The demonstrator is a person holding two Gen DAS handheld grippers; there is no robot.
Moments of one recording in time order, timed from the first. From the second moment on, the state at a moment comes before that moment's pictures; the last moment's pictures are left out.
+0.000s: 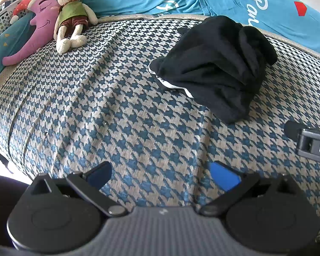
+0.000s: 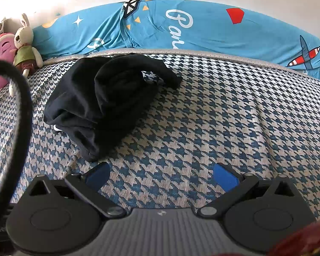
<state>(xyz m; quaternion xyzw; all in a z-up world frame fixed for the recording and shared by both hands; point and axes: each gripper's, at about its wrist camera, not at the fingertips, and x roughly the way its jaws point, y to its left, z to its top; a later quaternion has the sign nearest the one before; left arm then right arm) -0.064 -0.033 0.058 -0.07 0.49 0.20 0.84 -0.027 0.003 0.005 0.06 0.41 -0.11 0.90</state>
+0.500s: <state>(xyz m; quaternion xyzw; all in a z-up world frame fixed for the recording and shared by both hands) -0.061 -0.034 0.056 -0.08 0.49 0.20 0.84 -0.026 0.003 0.004 0.06 0.41 -0.11 0.90</state>
